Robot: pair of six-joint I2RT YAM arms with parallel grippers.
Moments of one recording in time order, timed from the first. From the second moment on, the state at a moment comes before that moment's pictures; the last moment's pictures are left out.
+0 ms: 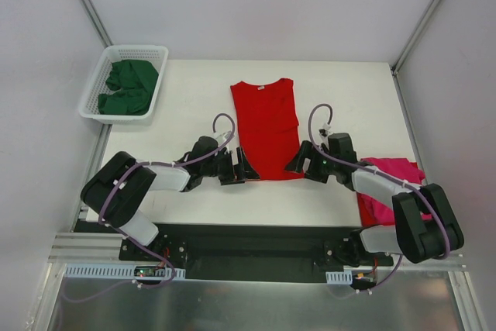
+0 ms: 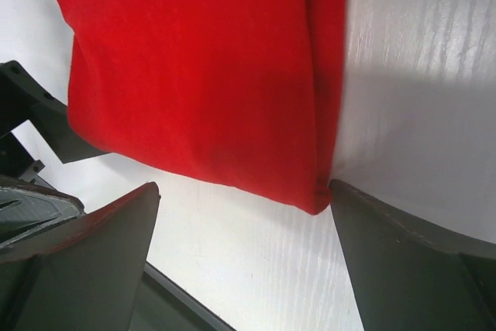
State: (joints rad) left arm -0.60 1.57 0.50 0.38 0.49 -0.83; right arm 0.33 1.33 0.50 -0.02 -0.39 0.63
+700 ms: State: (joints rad) left arm -0.60 1.59 0.51 0.41 0.49 -0.83; right arm -0.07 1.39 0.20 0.44 -0.97 0.81
